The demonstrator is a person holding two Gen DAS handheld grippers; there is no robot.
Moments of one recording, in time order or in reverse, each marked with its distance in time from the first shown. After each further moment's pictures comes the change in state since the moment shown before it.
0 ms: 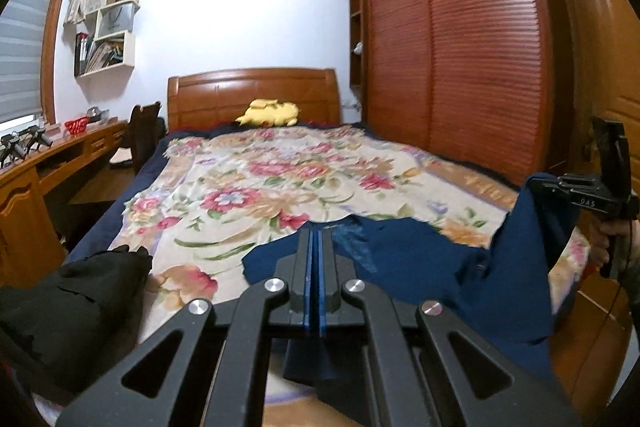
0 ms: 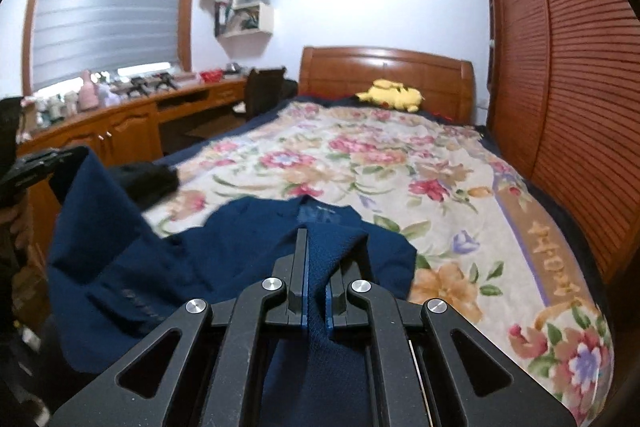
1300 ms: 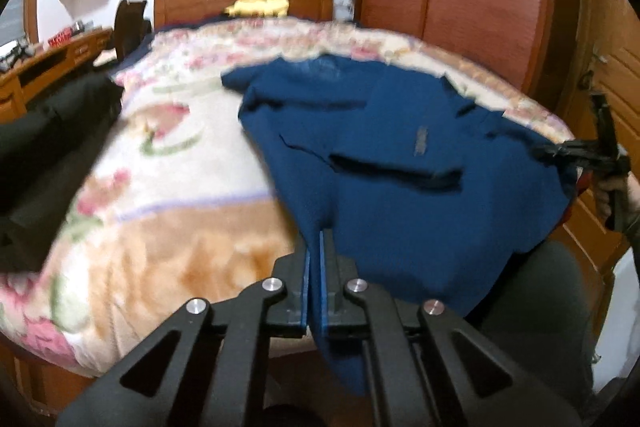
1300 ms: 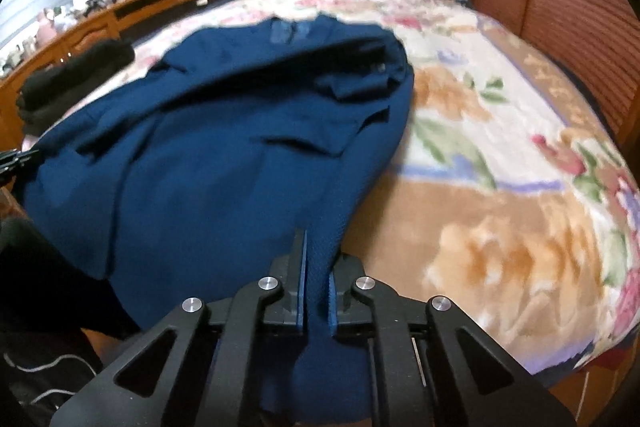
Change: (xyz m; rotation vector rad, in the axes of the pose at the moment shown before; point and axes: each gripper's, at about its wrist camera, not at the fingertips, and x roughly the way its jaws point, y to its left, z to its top) left arm -0.017 -0.030 -0.163 -0.042 0.308 -0.061; right arm 0.024 -0.027 -0.182 0.099 0.366 -0.051
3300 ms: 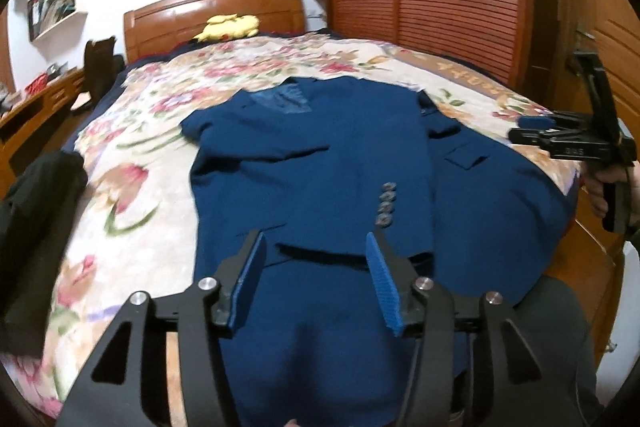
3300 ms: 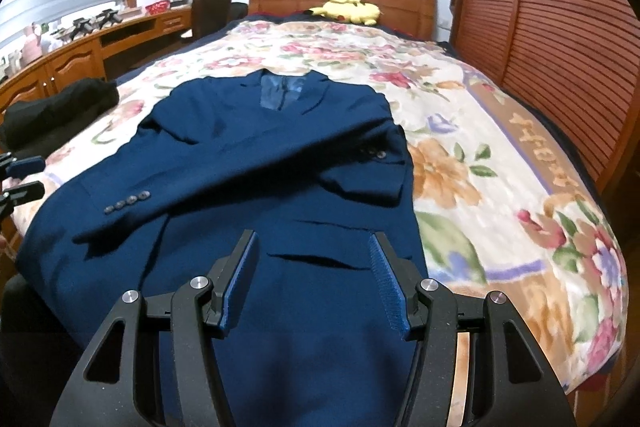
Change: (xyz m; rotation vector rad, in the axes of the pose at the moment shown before) left arm 0.045 -0.041 0.056 0.111 -0.001 -0.005; right arm 0.003 0.028 0.061 -0.002 -0.114 -0.104
